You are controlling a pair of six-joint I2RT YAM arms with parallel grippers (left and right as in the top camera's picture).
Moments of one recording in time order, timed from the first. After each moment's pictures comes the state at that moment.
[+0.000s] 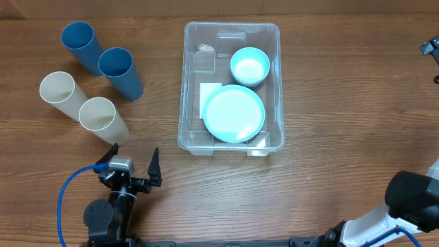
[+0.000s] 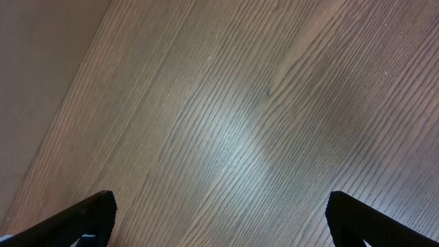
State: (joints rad) left arm 0.11 0.01 0.05 -0.14 0.28 -0.05; right arm -0.47 1.84 2.23 -1.47 0.07 0.59
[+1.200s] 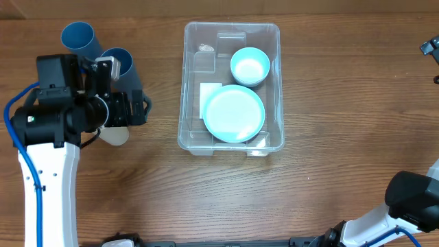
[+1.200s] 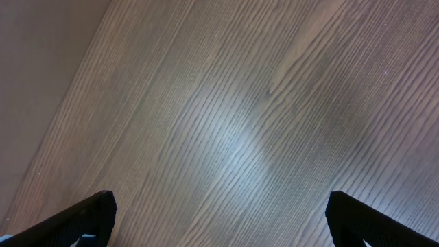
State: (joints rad) left arm 0.11 1.33 1.46 -1.18 0.31 -0.01; right arm -0.47 1.84 2.23 -1.47 0.07 0.59
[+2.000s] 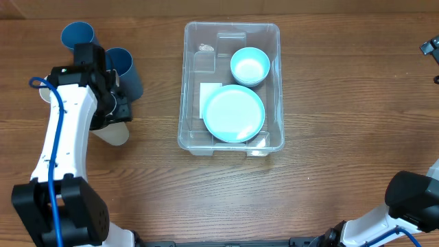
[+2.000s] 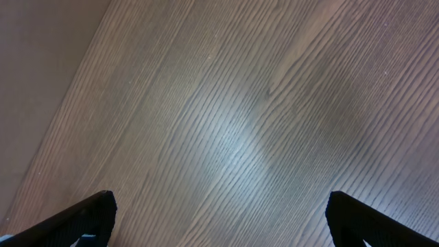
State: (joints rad) left arm 0.11 1.72 1.47 -1.19 -0.02 -0.10; right arm -0.47 1.84 2.23 -1.47 0.07 0.59
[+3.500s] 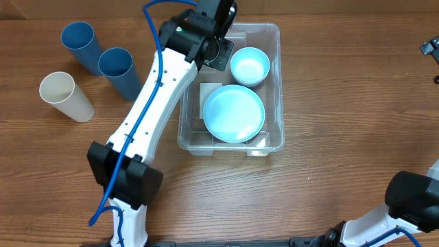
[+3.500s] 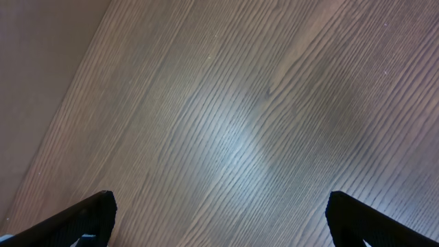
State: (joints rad) left arm -0.47 2.08 2.22 -1.15 -0.11 -0.04; right arm -0.47 1.84 2.23 -1.47 0.07 0.59
